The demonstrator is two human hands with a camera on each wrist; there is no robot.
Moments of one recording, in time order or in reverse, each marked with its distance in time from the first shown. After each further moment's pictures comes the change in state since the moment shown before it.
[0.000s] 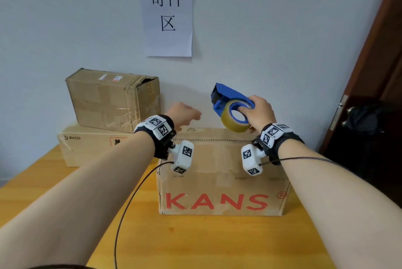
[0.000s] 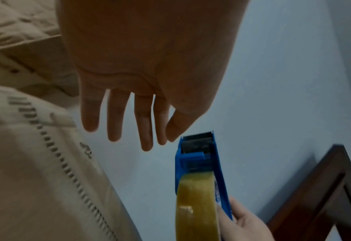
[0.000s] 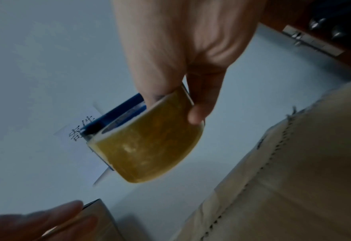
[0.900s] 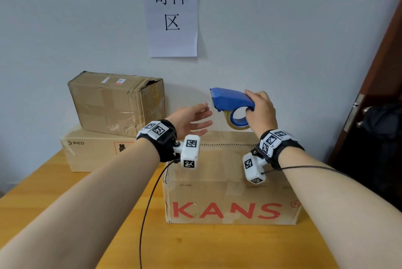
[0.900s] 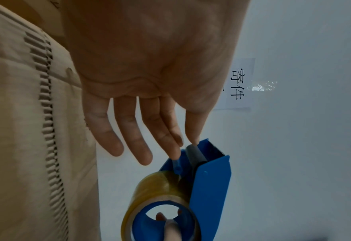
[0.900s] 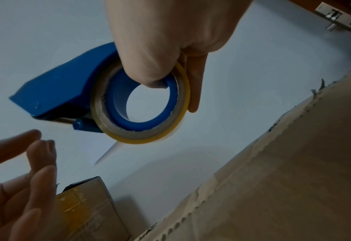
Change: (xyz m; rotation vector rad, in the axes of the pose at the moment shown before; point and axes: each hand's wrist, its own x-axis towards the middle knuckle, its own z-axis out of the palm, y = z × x) left_hand 0.018 -0.006 -0.005 -0.691 -0.193 -0.165; right_hand 0.020 0.006 0.034 -0.108 0.123 -0.239
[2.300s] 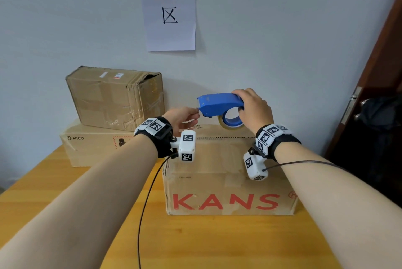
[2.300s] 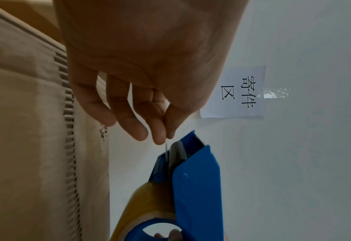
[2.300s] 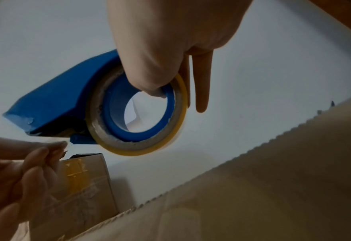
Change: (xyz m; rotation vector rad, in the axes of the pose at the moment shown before) left_hand 0.000 -0.009 -0.007 0.099 0.229 -0.055; right_hand -0.011 -0.013 -0.002 -0.278 -0.152 -0.139
